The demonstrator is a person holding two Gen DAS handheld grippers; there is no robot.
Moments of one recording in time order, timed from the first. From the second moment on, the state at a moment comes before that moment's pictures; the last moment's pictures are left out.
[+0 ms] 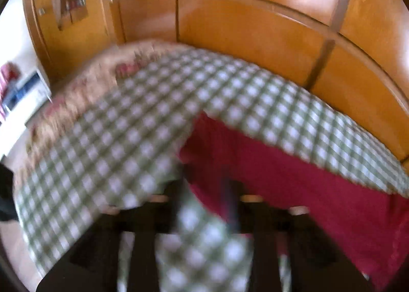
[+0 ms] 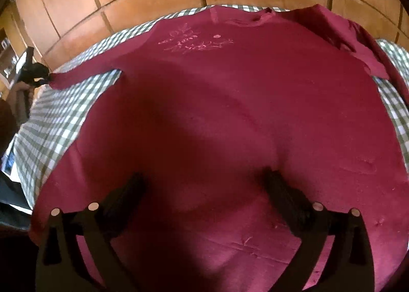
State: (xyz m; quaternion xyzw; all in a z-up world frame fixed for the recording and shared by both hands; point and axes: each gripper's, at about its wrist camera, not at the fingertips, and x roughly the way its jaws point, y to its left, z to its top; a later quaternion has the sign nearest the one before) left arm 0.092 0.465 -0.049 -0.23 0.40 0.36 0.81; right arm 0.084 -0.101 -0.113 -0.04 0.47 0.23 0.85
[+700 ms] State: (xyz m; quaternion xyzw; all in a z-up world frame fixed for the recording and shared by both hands) left arm -0.057 0.130 -0.097 -0.21 0.49 -0.12 0.84; right arm 0.035 -0.296 -0.111 0.06 0.50 0.03 0.86
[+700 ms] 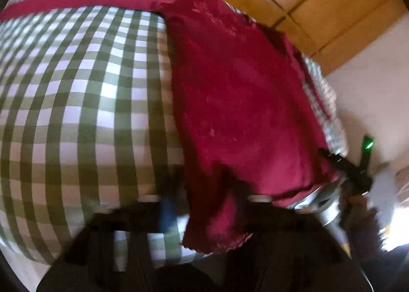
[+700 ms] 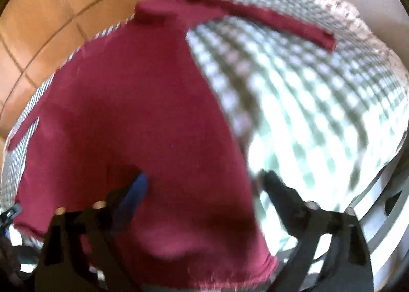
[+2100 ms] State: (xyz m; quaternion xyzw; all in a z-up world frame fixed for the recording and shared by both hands) left arm 0.107 0.066 -0.101 -0.07 0.43 -0.01 0.90; right arm 0.210 -0.437 -0.107 -0.04 0.44 -0.20 0.88
